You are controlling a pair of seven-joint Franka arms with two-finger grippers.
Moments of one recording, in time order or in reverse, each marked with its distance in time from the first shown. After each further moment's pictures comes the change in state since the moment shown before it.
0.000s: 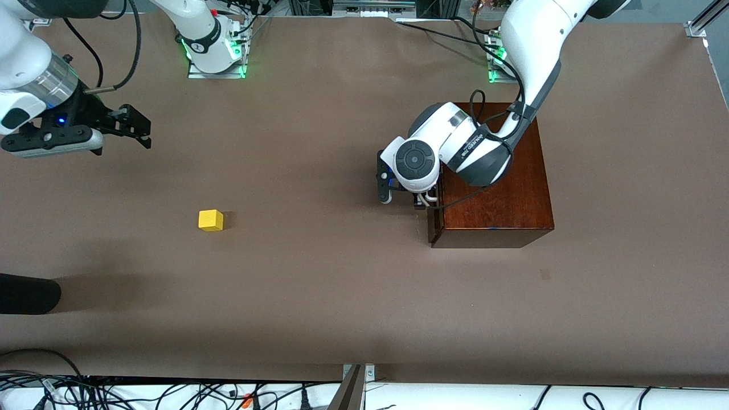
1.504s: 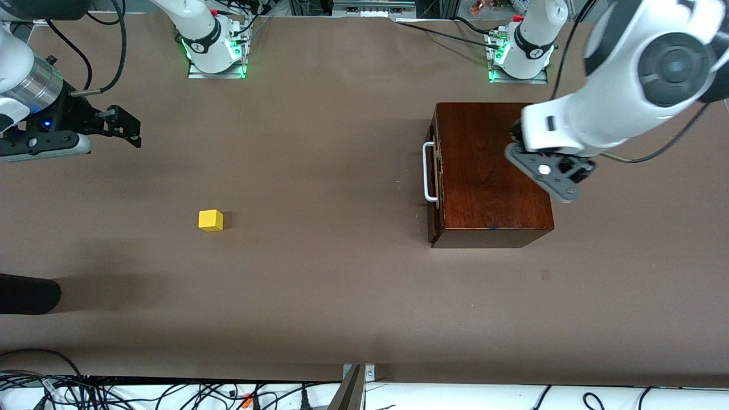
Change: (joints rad) left arm 0.249 -0.386 0.134 0.159 -0.119 -0.380 -0.483; right arm -0.012 0.056 -0.010 0.083 -0.006 -0.076 0.002
